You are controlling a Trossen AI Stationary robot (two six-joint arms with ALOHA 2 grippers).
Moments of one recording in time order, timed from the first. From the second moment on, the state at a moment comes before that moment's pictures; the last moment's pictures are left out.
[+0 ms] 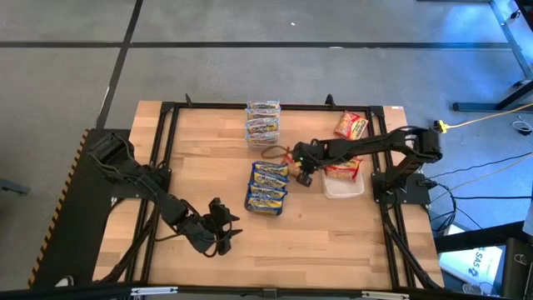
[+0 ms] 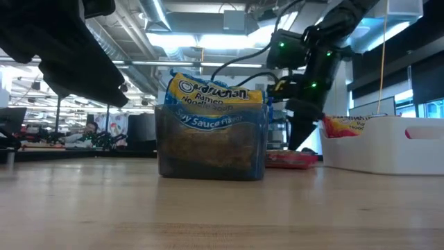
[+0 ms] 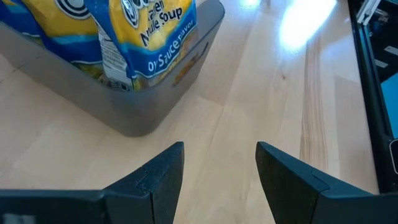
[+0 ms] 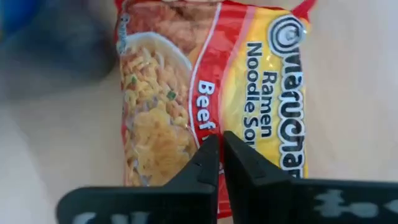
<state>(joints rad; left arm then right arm) -0.70 1.57 0.75 0.03 -0.67 -0.89 -0.16 1.67 0.89 -0.43 0.11 0.19</state>
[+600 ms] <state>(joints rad) -0.72 1.57 0.75 0.07 -0.63 -0.93 0.22 1.66 0.90 -0.52 0.03 0.37</state>
